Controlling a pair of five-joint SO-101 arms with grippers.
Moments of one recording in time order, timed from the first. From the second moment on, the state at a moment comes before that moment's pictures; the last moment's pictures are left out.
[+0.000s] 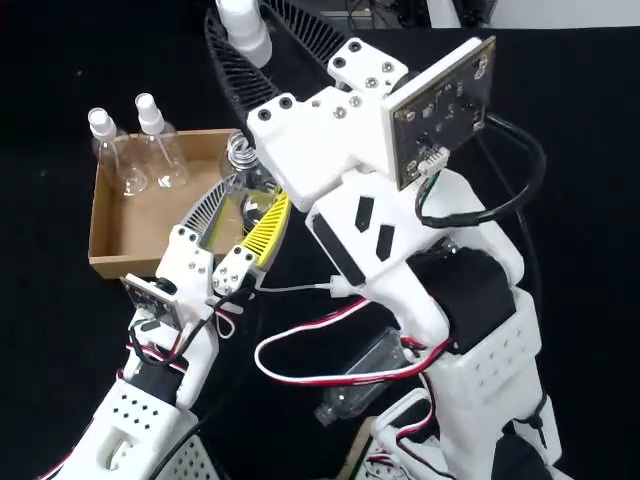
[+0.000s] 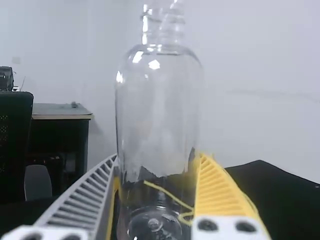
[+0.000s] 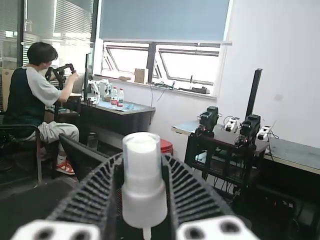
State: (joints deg) left arm 19.4 -78.9 96.5 -28.3 3.4; right arm -35.4 -32.2 -9.3 38.0 7.3
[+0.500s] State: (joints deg) left arm 19.5 -78.9 96.5 -28.3 3.4; right arm -38.9 -32.1 -13.3 46.4 7.3
